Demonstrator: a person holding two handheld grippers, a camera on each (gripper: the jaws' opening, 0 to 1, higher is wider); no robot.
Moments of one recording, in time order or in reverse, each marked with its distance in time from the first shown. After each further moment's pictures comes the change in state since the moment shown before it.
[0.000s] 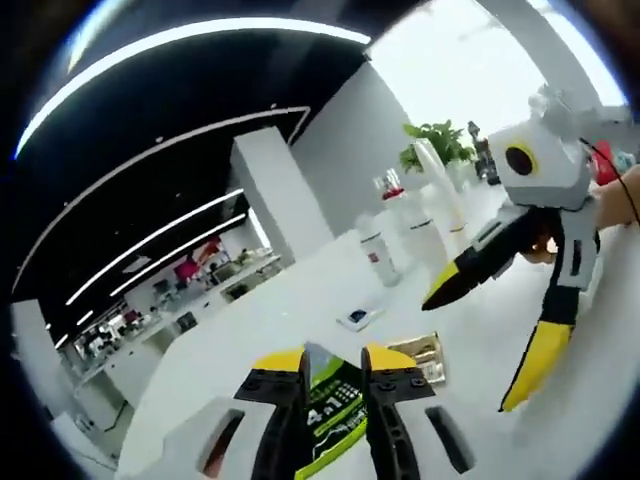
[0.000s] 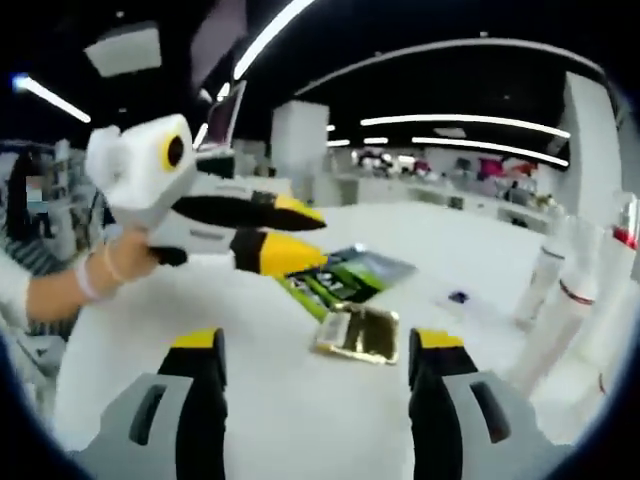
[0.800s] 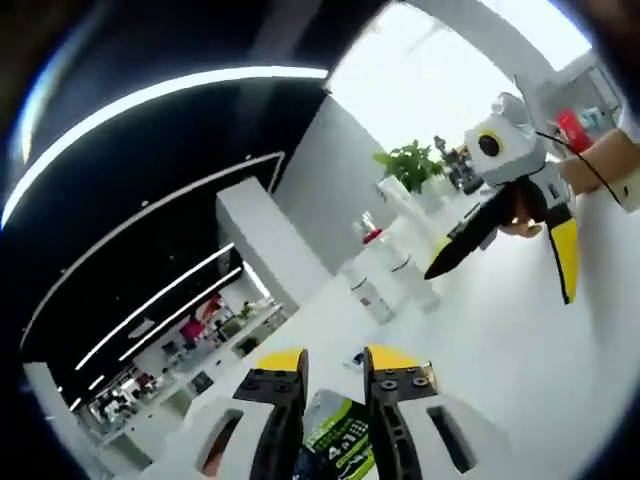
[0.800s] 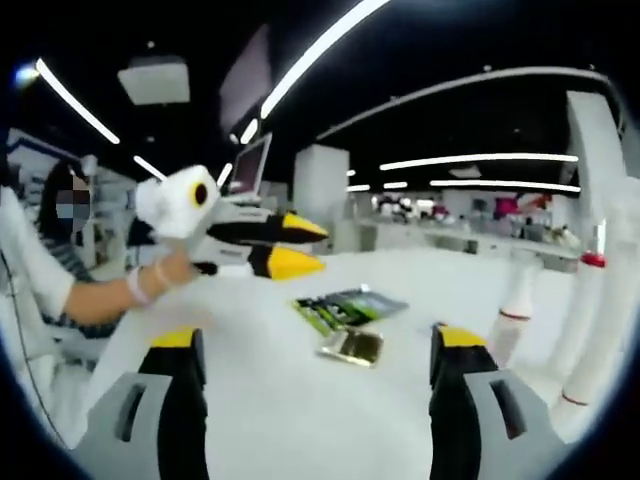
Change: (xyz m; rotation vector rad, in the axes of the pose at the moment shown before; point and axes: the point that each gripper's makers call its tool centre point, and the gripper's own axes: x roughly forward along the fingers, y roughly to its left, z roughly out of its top) left arm -0.024 -0.006 0.045 0.190 -0.188 -0.002; right arm -0.066 -0.001 0.025 -0.110 -0.229 0.121
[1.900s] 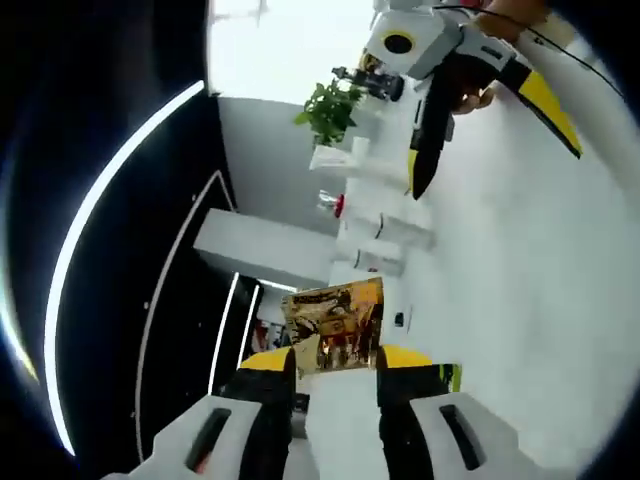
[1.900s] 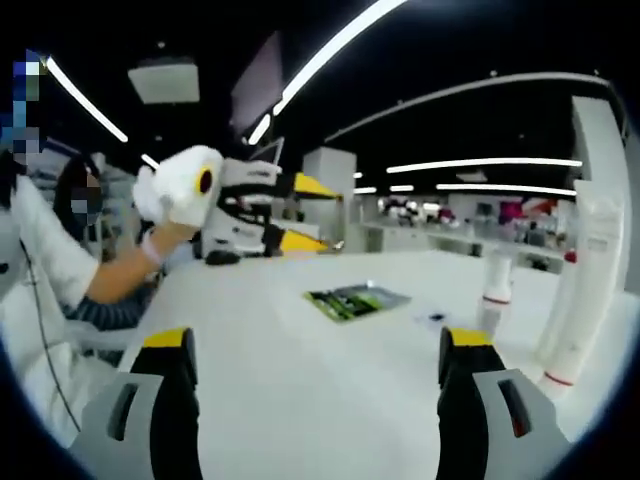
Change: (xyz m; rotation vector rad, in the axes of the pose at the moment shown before) left arm -0.007 -0.001 0.038 0.682 0.167 0.065; right arm -0.045 0.005 -0.001 0.010 -0.022 0.029
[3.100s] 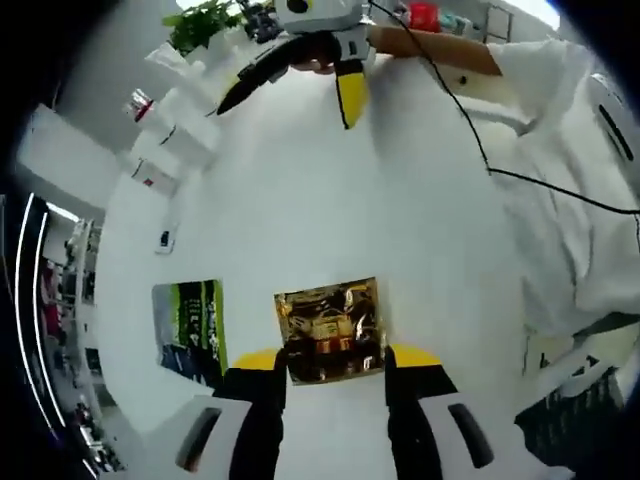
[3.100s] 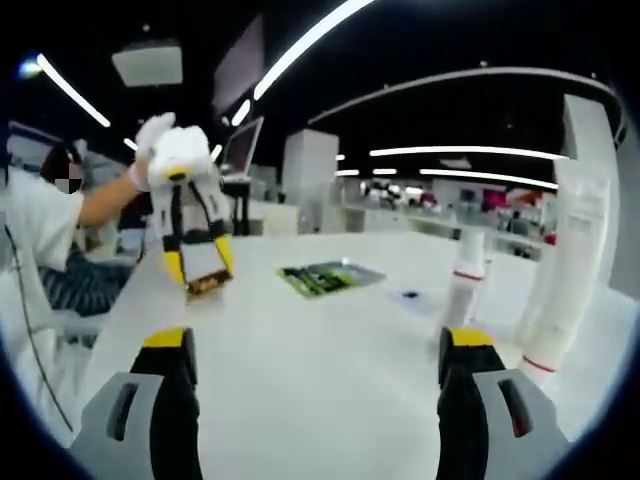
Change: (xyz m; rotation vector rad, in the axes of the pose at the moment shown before) left arm -0.094 -0.105 -0.053 -0.135 0.322 -1.018; right arm -0.008 -0.015 -0.022 -0.010 0.091 -0.082
